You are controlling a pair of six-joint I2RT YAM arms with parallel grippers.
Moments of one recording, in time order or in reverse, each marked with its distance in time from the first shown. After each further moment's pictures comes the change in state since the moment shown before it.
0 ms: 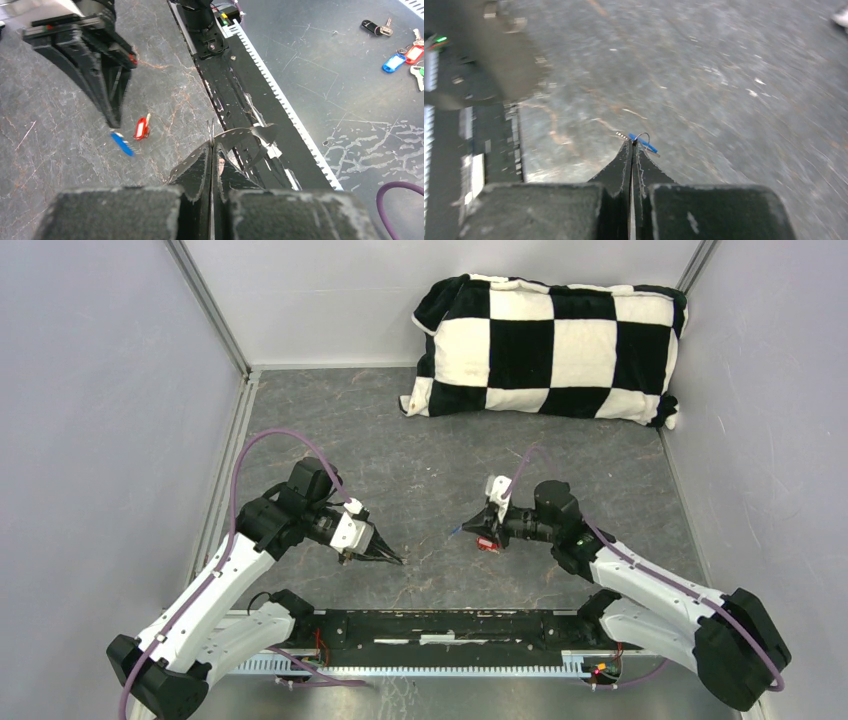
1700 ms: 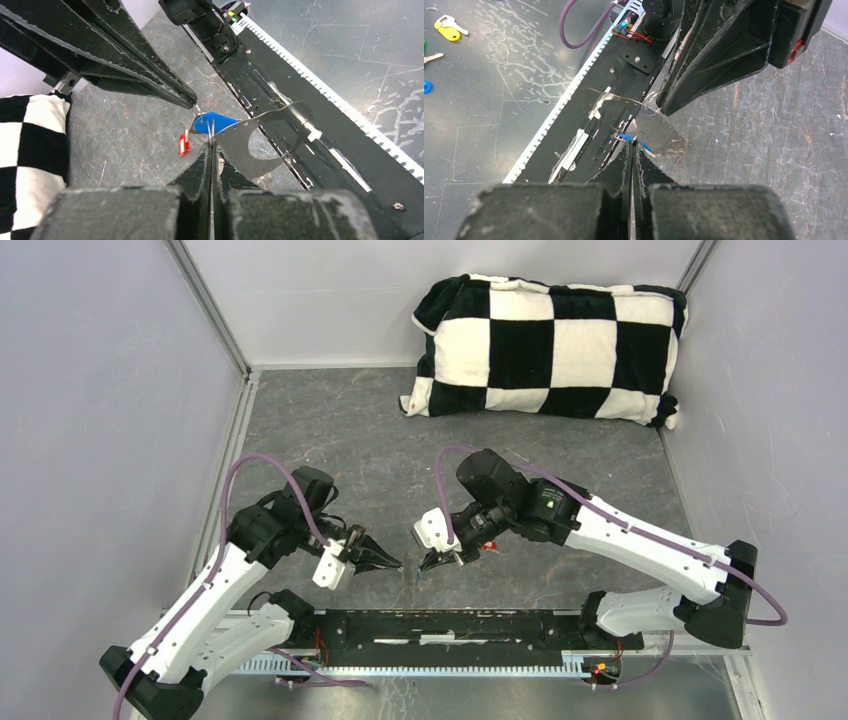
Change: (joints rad) left arm -0.021 -0.058 0.000 -0.107 0.012 0.422; right arm 0.452 0.273 0.819 -0.924 -0.229 -0.553
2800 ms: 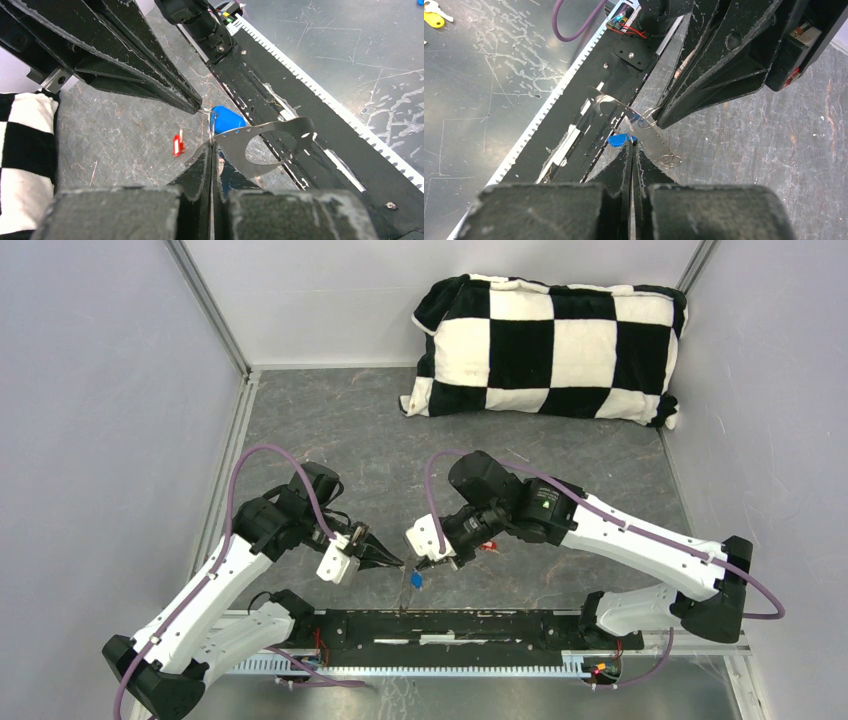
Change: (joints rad) left arm -0.014 0.054 0.036 -0.042 -0.010 0.029; right arm 0.046 0.029 0.066 -0.051 0.072 -0.044
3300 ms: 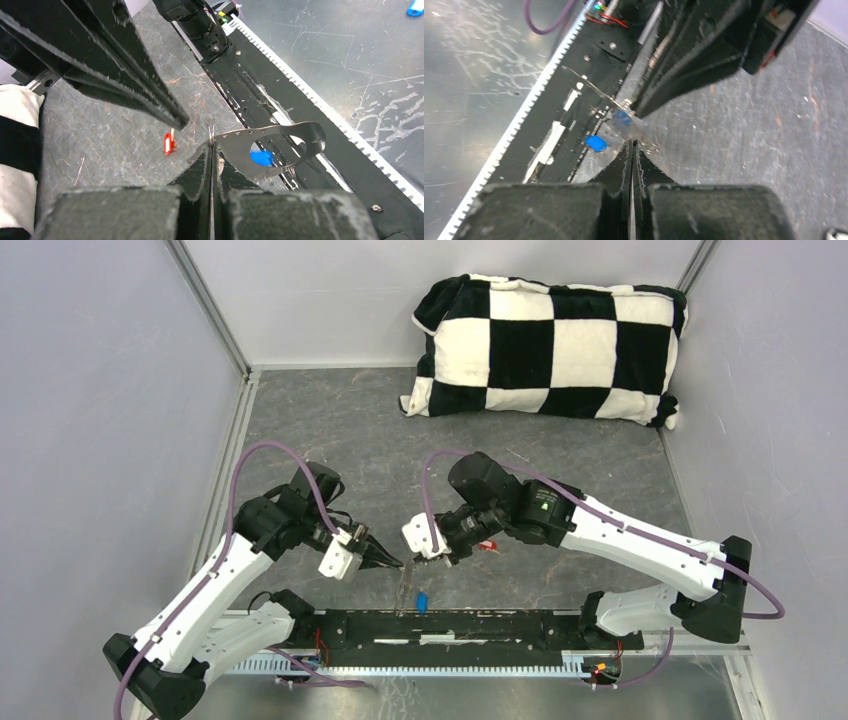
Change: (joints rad) left arm 0.000 0.007 0.000 -0.006 -0.001 -0.044; right arm 0.000 0.008 -0.002 0.013 0.060 0.014
